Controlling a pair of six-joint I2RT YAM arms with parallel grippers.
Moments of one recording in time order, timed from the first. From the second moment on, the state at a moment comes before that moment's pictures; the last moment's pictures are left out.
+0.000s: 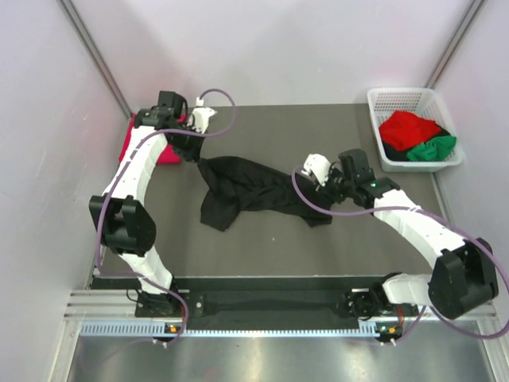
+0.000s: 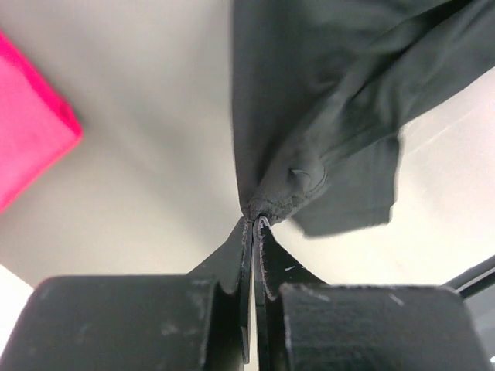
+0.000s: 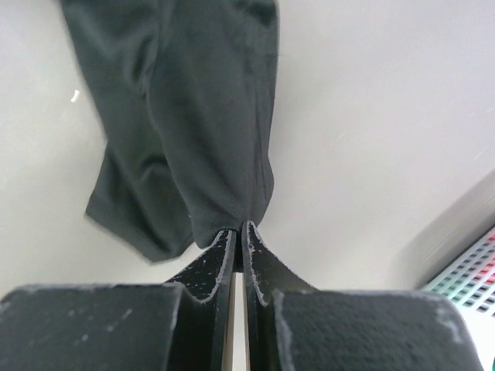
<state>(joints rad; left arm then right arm) -0.14 1.76 1.78 -1.09 0.29 0.43 0.41 1.28 0.91 -0.42 -0.18 -0.66</state>
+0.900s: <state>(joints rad) -0.03 1.91 1.57 -0.87 0.09 0.40 0.35 1.38 0.90 -0.39 -0.14 -0.69</state>
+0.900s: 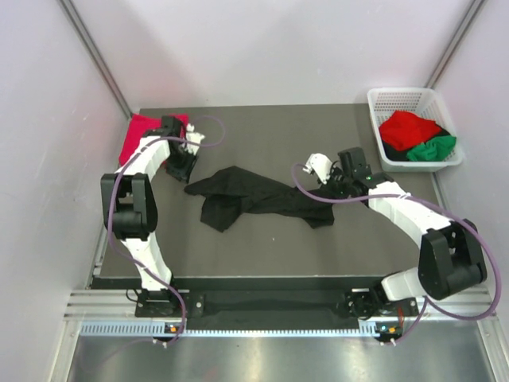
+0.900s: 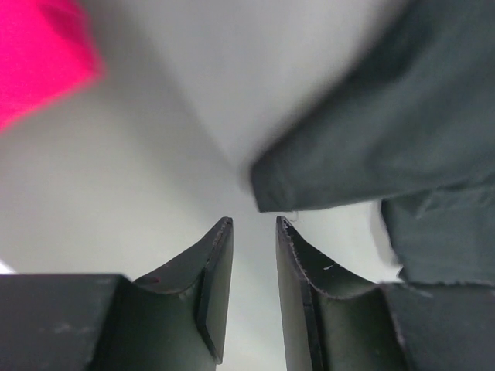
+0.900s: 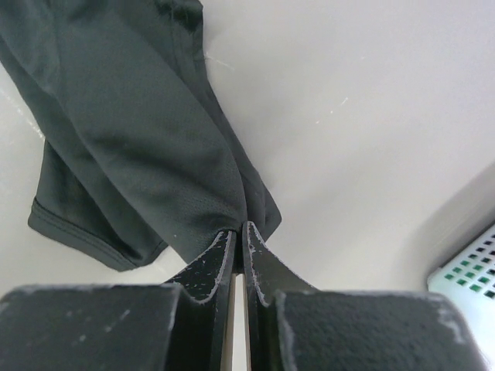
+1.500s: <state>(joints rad) -0.03 1.90 1.39 -0.81 0.06 0.69 0.35 1.46 1.00 -0.42 -0.15 -0.68</state>
